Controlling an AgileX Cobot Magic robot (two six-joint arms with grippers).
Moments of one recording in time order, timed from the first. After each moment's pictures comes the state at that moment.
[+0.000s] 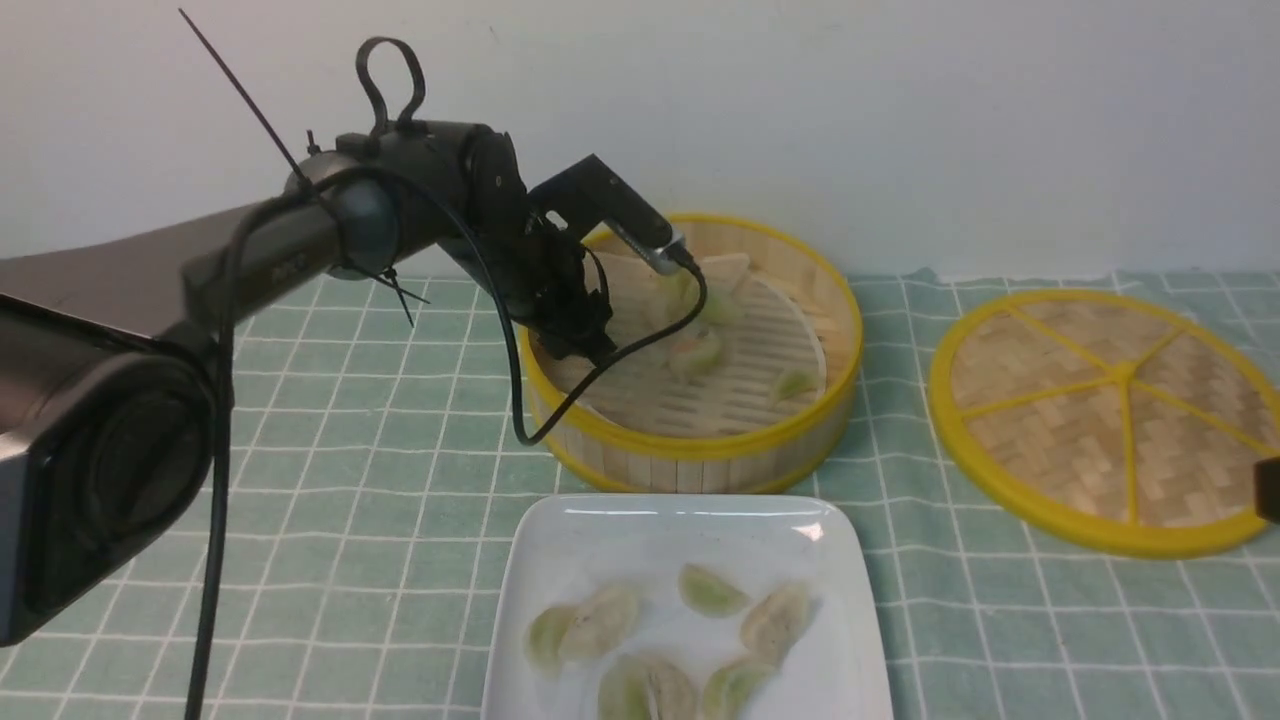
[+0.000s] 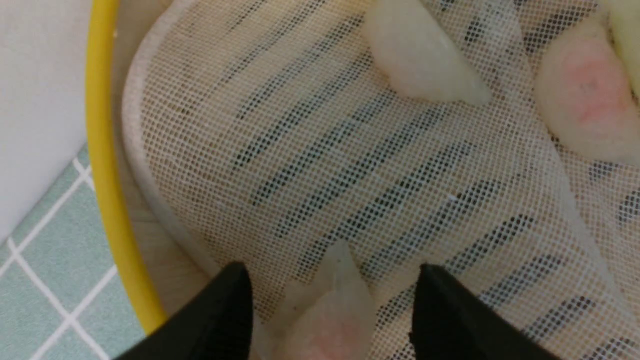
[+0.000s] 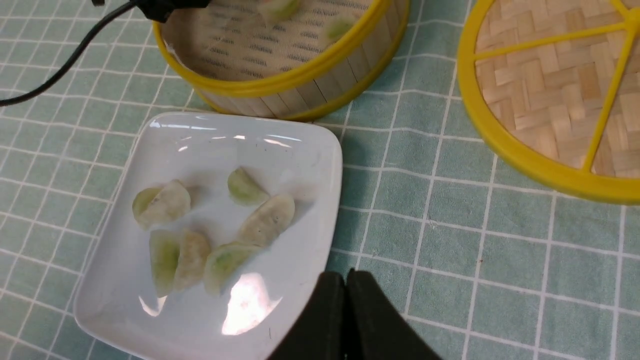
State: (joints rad) right arm 0.02 0.80 -0.87 0.46 1.10 -0.17; left arm -0.33 2.26 -1.85 -0.12 0.68 0.59
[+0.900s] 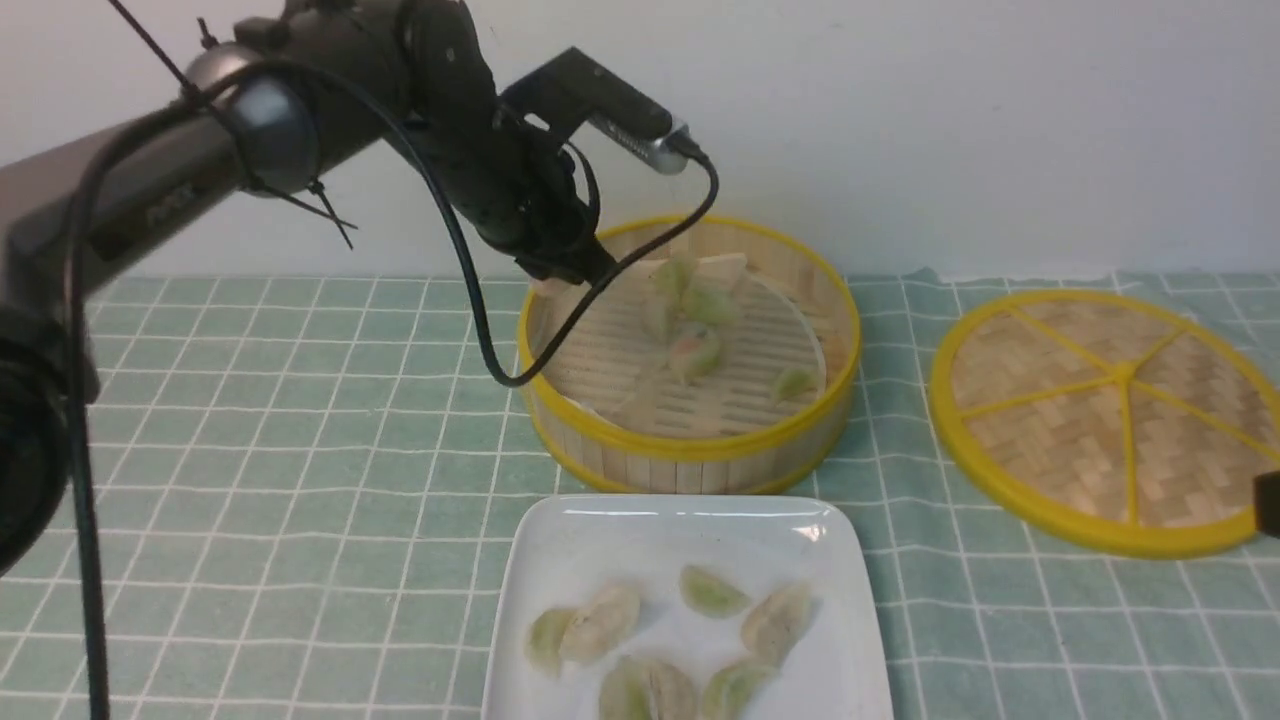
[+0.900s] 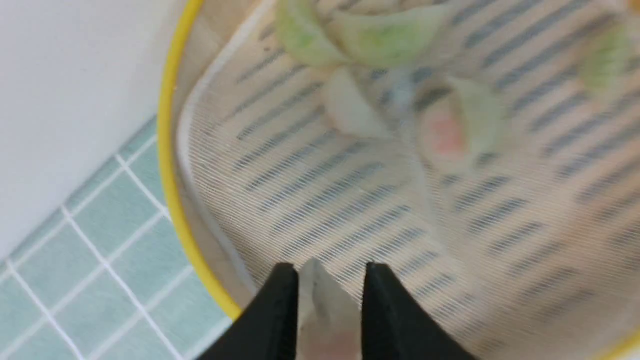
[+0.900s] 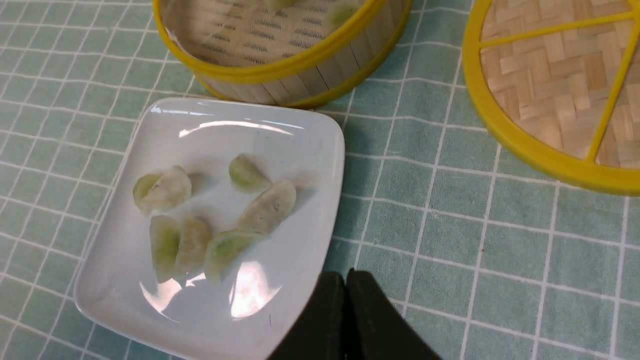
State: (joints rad) right arm 0.02 0.80 -0.87 0.46 1.13 -0.18; left arm -0.34 2.03 -1.86 -0.21 0.91 0.52
